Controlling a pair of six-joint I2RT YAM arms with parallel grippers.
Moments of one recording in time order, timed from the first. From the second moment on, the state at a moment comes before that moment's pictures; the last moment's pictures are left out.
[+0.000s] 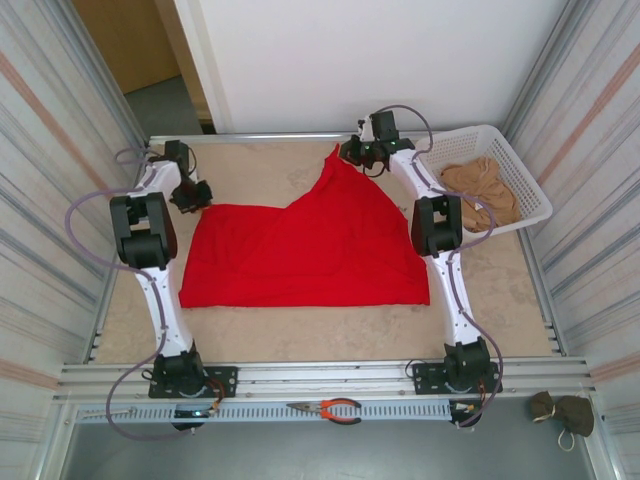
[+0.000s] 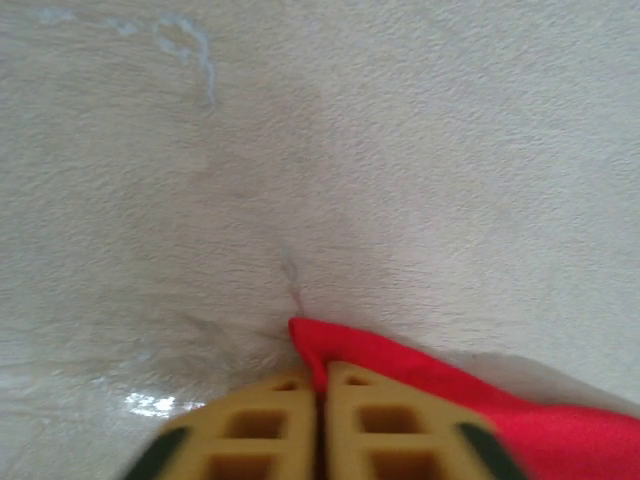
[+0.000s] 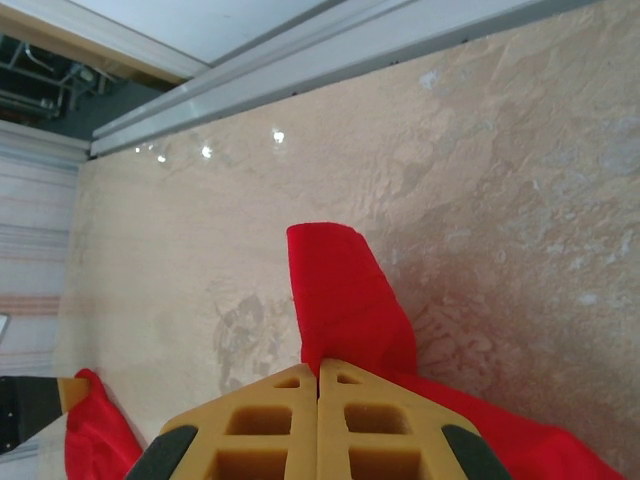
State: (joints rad) left arm 0.12 2.26 1.80 -0.85 0.13 -0.22; right arm 0.26 2.69 2.48 -0.50 -0.55 0.59
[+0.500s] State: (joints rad) left arm 0.19 1.94 1.56 -0.70 0.27 -0.35; right arm 0.23 2.11 1.85 -0.35 -0.55 0.59
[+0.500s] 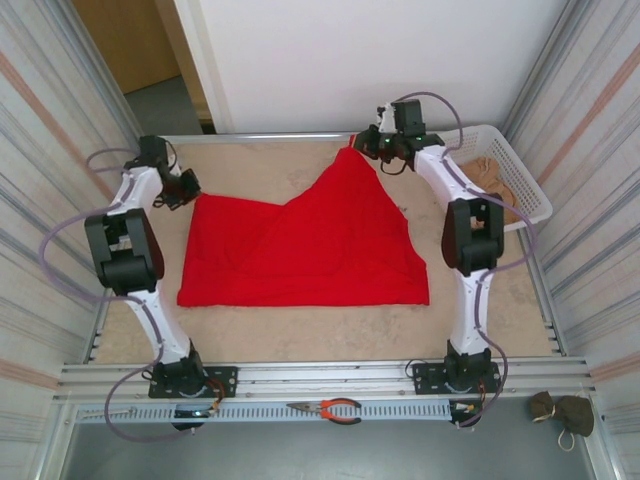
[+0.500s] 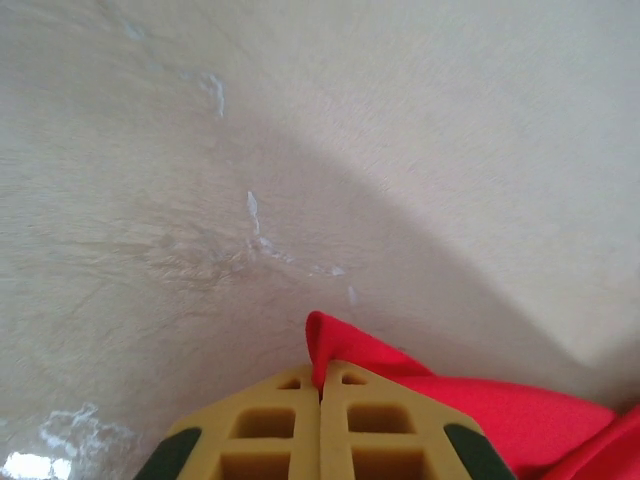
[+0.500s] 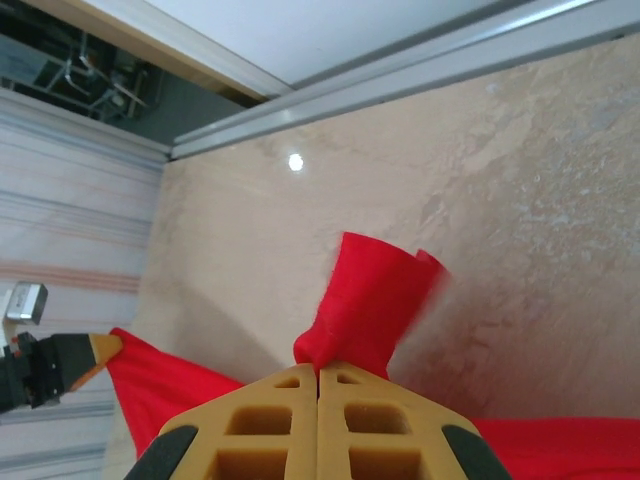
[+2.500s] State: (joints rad) left arm 0.40 1.50 0.90 -0.45 0.51 -0.68; right arm 0.34 0.87 0.65 -0.57 -0.14 0.69
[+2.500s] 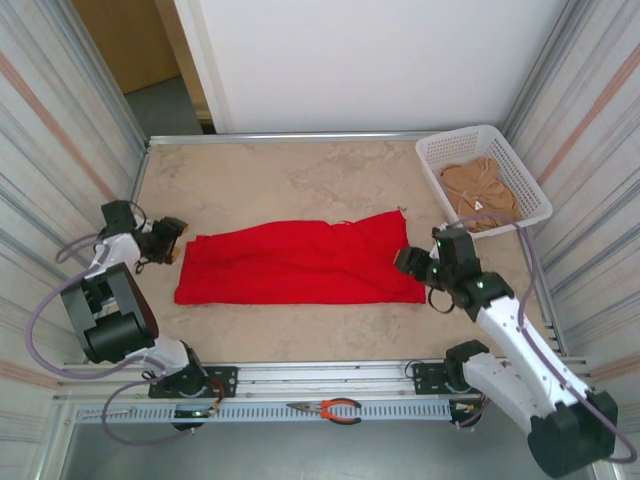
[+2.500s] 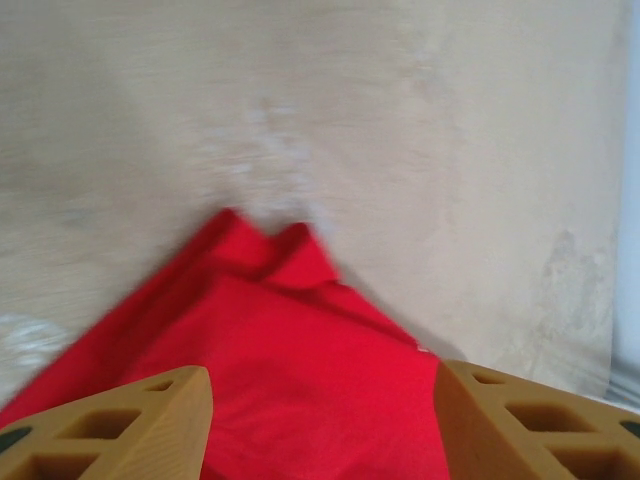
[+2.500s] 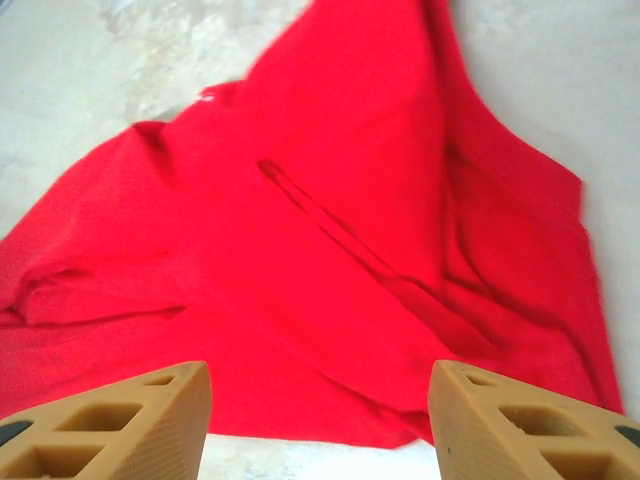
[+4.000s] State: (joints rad) left arm 0.12 1.78 1.05 -0.48 0.43 -0.59; right arm 0.57 1.43 0.94 -0.51 -0.10 0.62
